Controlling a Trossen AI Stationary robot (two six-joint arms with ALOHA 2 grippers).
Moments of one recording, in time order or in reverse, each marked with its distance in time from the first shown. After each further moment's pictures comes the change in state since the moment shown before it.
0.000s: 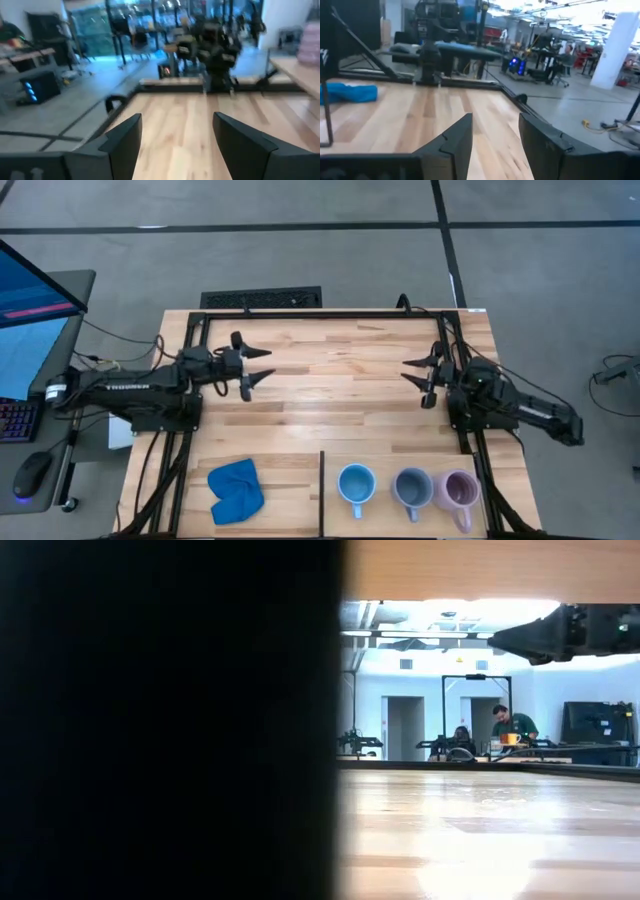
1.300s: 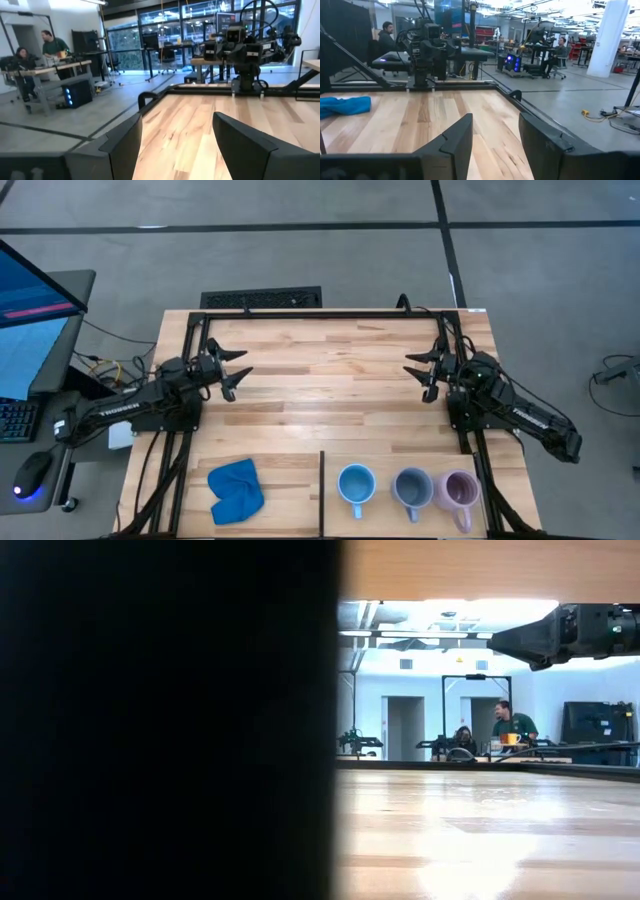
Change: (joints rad) left arm 0.156 -0.539 -0.320 -0.113 0.007 -0.010; right arm -0.217 0.002 0.000 0.020 -0.176 0.097
